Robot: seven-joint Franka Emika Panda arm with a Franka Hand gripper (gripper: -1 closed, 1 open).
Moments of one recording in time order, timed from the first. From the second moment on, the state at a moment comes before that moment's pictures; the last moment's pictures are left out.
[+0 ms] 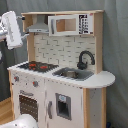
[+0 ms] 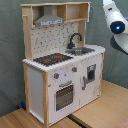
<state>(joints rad) -0.68 -1.46 0.80 -2.15 -0.51 2.17 -0.18</state>
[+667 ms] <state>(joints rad) -0.74 -1.43 0.75 -2.21 -0.51 2.11 -0.02</state>
